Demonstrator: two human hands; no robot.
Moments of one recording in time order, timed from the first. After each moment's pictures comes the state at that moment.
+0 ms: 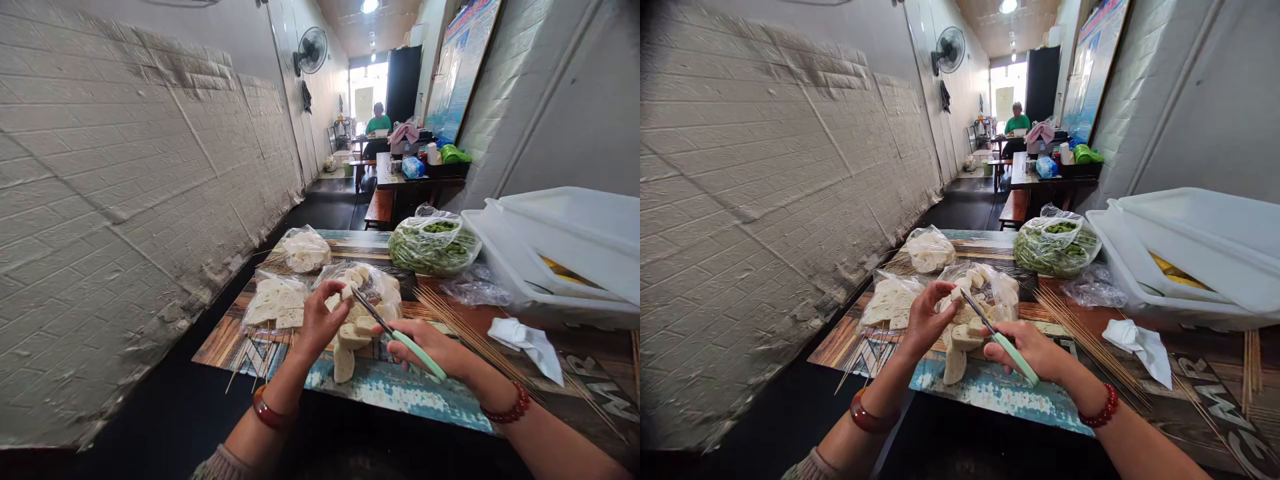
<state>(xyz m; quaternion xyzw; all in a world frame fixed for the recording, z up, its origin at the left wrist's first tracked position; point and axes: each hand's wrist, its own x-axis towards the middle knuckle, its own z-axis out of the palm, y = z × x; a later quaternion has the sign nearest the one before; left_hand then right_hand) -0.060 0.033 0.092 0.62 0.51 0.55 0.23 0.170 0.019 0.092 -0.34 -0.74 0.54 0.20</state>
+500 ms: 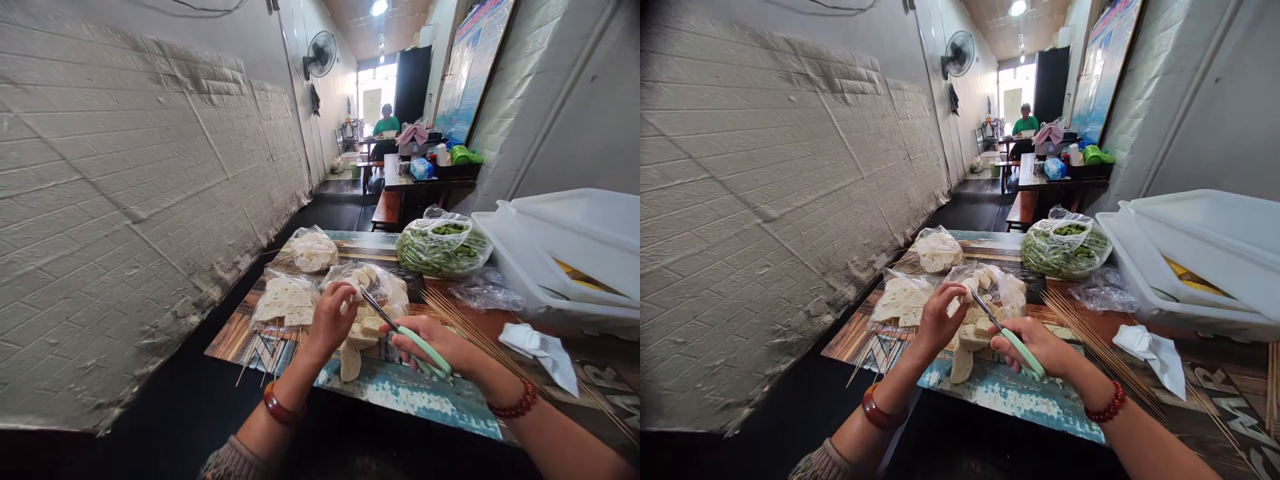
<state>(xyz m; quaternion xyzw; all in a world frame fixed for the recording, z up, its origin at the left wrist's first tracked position) -0.063 0.033 0.085 0.74 0.47 0.48 0.07 0.165 0.022 0.103 -0.38 -0.71 0.57 0.18</state>
